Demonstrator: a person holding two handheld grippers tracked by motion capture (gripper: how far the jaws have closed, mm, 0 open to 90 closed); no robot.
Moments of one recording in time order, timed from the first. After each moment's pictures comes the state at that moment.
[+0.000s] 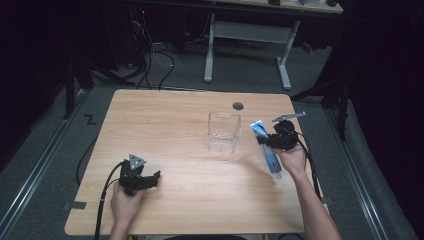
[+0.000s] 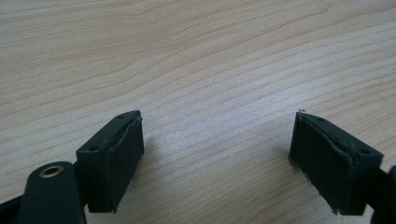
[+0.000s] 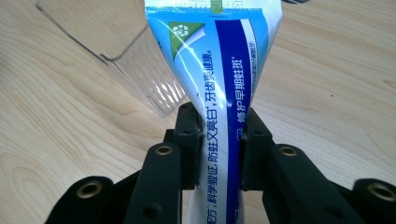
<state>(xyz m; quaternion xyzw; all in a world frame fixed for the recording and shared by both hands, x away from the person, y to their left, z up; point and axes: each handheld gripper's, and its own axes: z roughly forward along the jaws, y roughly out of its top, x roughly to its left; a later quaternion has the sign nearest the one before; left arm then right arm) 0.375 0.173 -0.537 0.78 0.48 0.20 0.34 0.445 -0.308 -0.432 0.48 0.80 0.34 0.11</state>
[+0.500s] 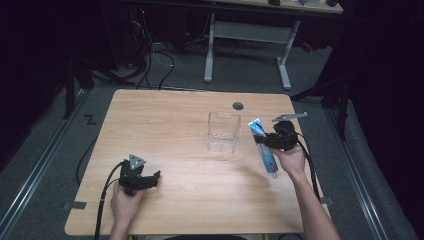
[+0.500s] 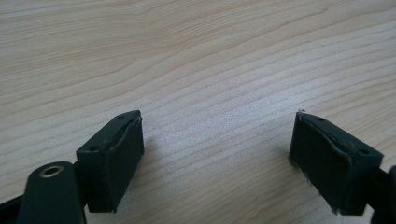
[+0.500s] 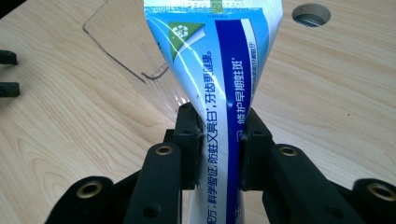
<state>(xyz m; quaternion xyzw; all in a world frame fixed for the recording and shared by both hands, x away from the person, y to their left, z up) 0.375 0.173 -0.537 0.78 0.48 0.20 0.34 0.435 -0.300 -0.420 0.46 0.80 0.37 0.11</state>
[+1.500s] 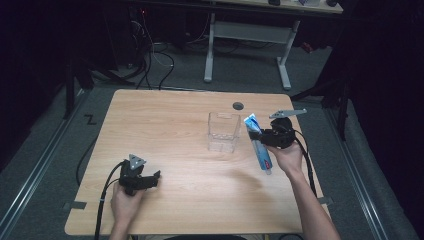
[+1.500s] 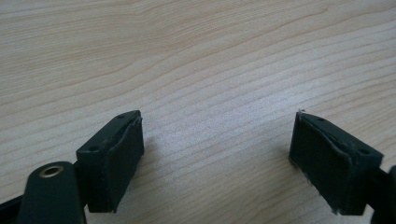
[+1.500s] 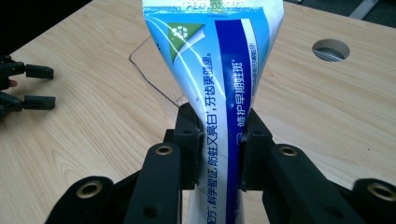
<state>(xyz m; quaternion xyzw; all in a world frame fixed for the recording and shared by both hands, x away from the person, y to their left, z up) 0.375 0.173 -0.537 0.78 0.48 0.20 0.34 0.429 -0.282 -0.398 0.43 0.80 0.40 0.12</state>
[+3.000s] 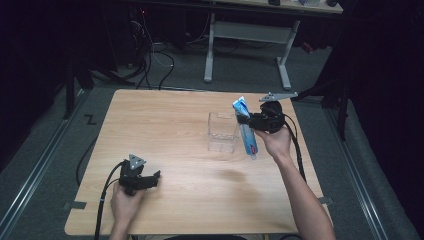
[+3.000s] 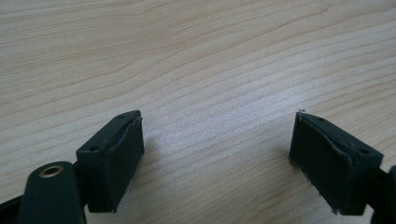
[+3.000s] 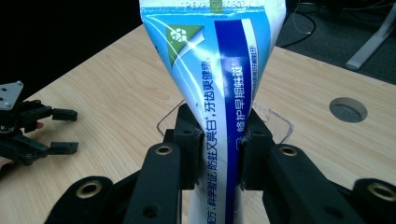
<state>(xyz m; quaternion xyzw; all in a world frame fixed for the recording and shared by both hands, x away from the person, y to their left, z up) 0.375 0.173 -0.537 0.78 0.48 0.20 0.34 0.454 -0.248 -0.363 0.41 0.79 0.45 0.13</state>
